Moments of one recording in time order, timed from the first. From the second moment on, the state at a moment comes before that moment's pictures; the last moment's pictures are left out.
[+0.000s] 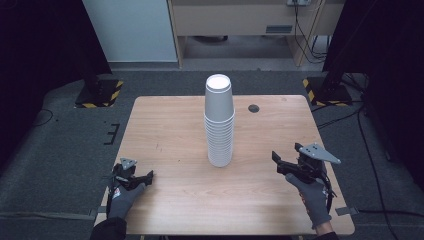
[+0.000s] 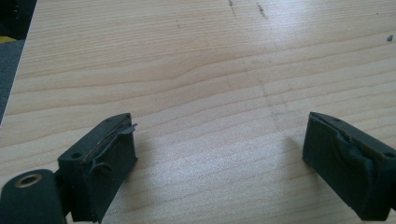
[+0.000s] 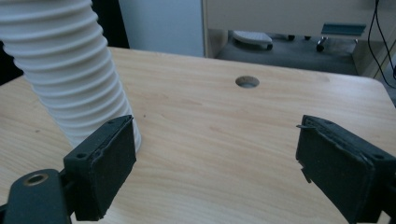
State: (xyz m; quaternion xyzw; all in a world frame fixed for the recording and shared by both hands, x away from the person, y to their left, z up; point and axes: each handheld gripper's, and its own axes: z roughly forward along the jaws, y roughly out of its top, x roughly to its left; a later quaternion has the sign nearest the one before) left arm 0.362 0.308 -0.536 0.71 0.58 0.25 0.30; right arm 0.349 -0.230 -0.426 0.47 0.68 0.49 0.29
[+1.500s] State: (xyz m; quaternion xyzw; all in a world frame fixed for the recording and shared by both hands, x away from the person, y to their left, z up) left arm 0.362 0.308 -0.536 0.72 0.58 0.24 0.30; right arm 0.372 -0.167 -0.328 0.40 0.65 0.57 0.29
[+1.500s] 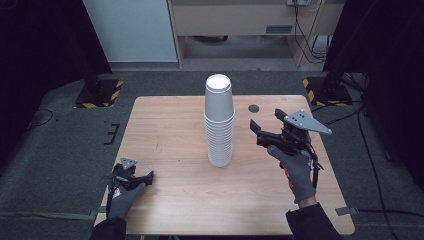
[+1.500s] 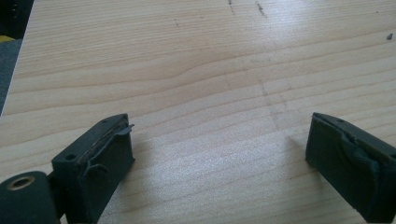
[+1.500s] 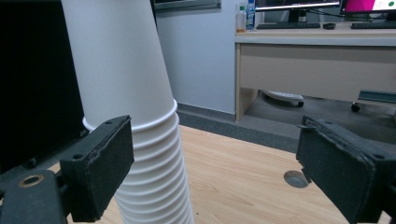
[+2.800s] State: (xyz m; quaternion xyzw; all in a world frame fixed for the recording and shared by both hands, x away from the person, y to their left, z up) left arm 0.362 0.308 -0.536 0.72 0.58 0.24 0.30; right arm 0.400 -0.098 -0.303 0.36 0.66 0.60 0.27
